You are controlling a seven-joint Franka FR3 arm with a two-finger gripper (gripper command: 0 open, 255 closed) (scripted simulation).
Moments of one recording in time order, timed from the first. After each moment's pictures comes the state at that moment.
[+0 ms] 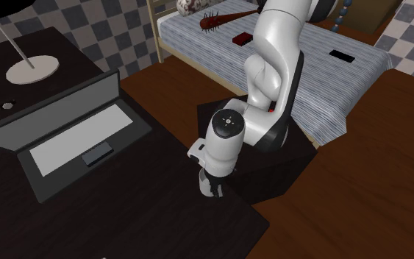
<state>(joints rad) 0.11 -0.13 0.70 -2.38 0.03 2.31 0.84</state>
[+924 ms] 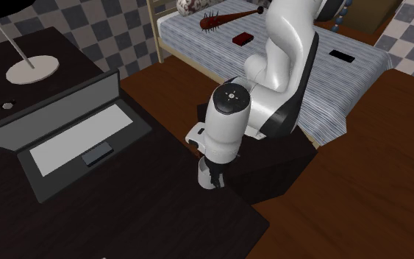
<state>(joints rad) 0.13 -0.24 0.66 -2.29 0.11 2.13 0.78</state>
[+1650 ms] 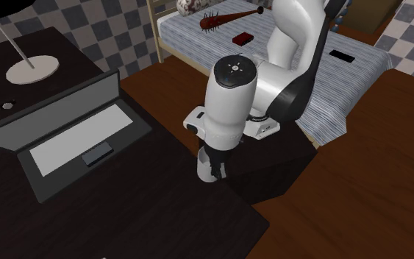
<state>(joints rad) 0.13 -0.29 0.63 -2.17 0.12 1.97 0.75</state>
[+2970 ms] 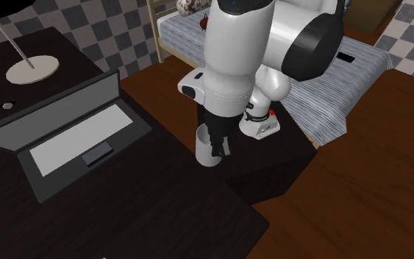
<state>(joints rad) 0.12 -0.30 0.60 -1.91 0.11 1.70 0.75</state>
